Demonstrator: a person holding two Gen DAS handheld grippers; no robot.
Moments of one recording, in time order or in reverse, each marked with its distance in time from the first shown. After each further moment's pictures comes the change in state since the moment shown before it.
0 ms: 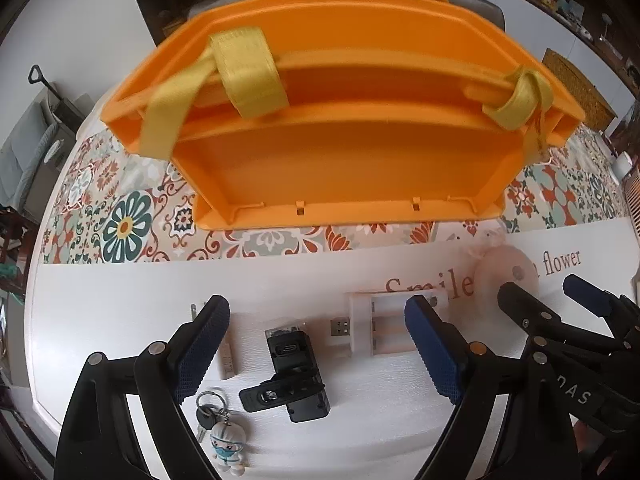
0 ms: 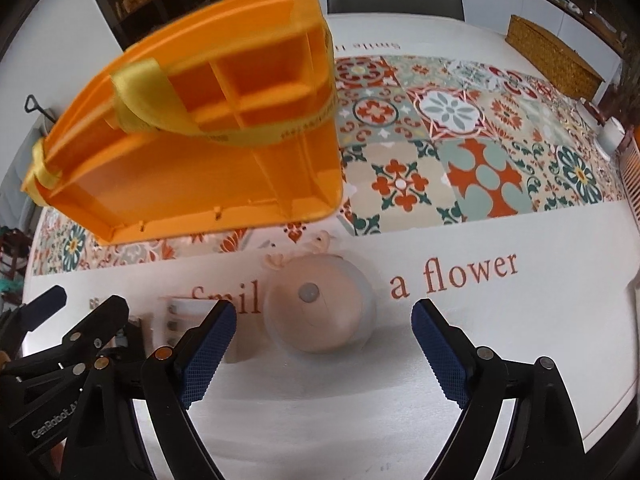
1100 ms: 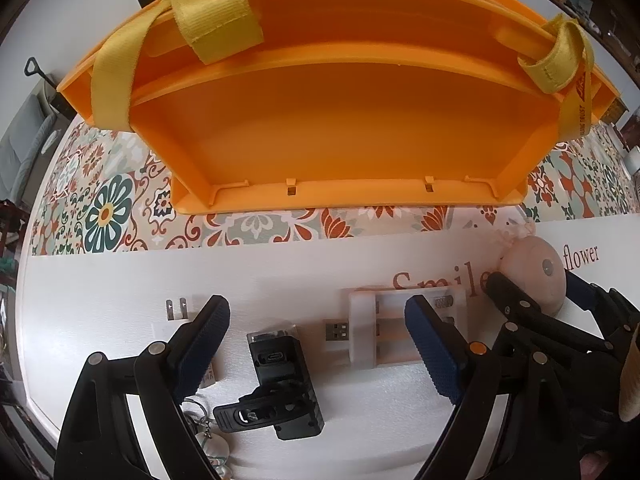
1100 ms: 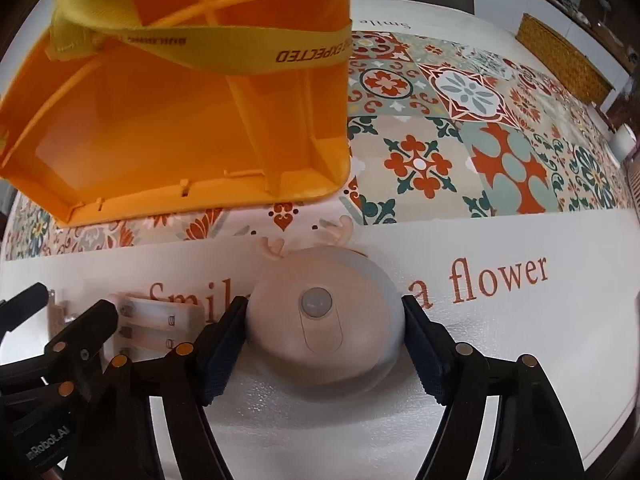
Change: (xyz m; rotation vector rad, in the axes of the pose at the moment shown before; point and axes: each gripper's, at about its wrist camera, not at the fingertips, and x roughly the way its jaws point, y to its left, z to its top) left arm 0.037 0.004 0.004 -0.008 0.051 0.001; right arm 0.038 0.013 -0.006 -0.039 0.017 -0.058
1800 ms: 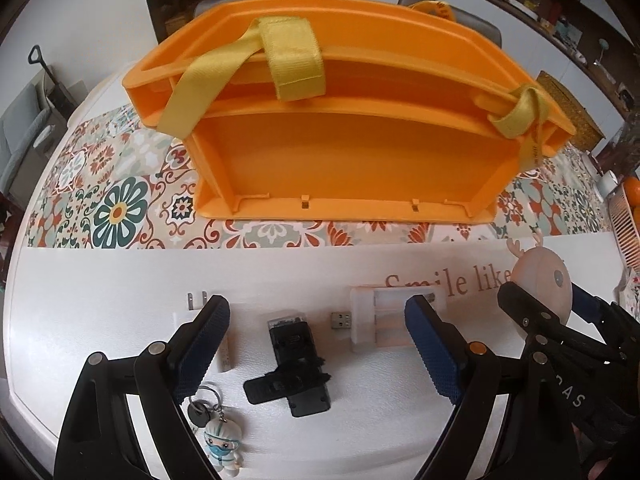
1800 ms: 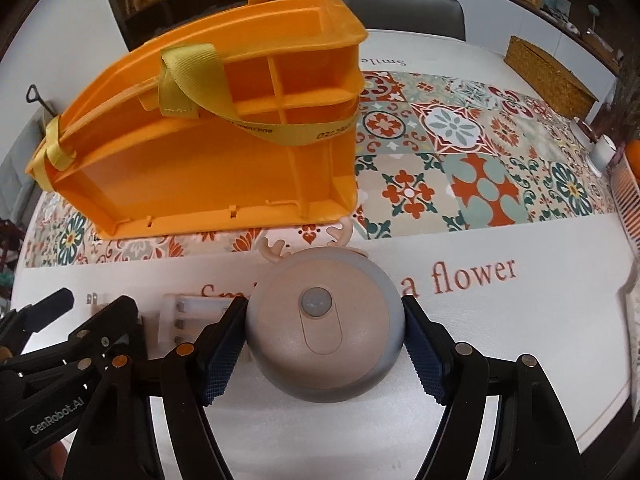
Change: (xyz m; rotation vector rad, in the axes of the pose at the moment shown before) left arm -0.039 0.018 -0.016 -0.042 -0.095 -0.090; right arm -0.062 0.008 -0.010 0.015 -0.087 0.005
